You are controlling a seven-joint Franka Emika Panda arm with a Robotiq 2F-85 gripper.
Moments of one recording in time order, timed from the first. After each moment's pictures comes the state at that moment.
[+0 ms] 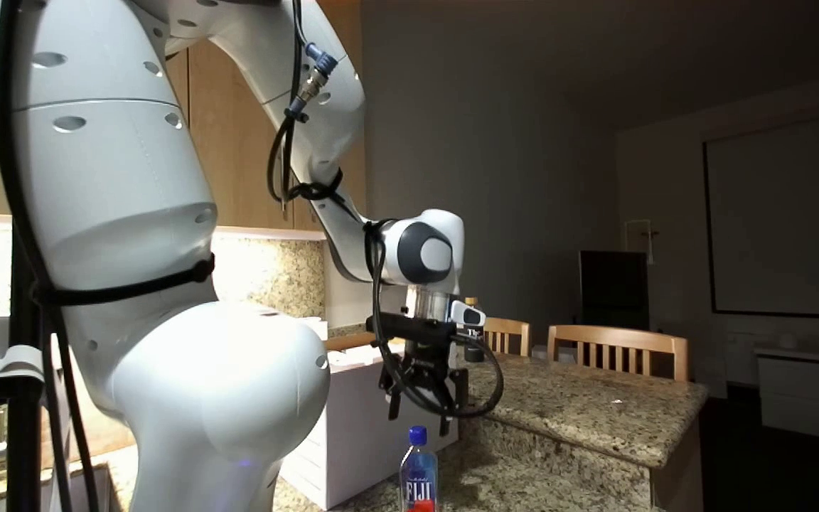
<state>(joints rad) 0.17 -0.34 0.02 -2.73 0.12 2.25 -0.17</state>
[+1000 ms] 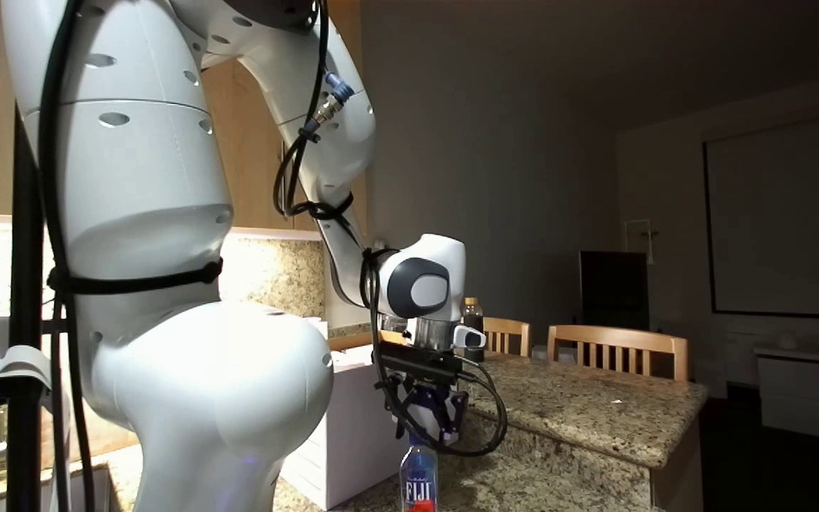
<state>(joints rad) 0.23 -0.24 -0.01 -2.77 0.28 2.51 -0.37</state>
